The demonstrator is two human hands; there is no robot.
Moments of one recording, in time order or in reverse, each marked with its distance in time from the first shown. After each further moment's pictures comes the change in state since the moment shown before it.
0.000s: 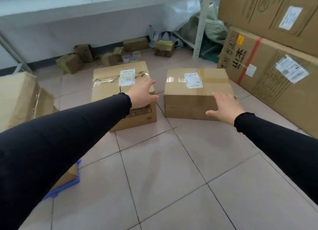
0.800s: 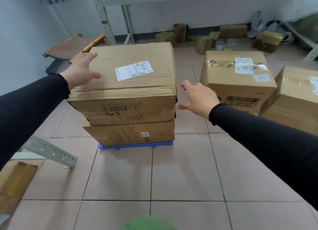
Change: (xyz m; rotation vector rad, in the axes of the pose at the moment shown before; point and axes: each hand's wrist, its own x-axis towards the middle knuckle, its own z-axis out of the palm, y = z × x) left_hand -0.359 -0.409 -0.225 -0.006 0.354 -0.714; right_hand -0.100 -0.475 0.058 -0.004 -0.035 -0.682
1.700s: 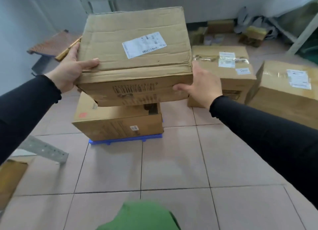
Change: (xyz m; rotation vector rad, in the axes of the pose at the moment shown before) left_hand -0.032 0.030 0.013 -0.828 -0.039 -0.086; right_hand -0.036 0.029 -0.037 0.194 0.299 0.106
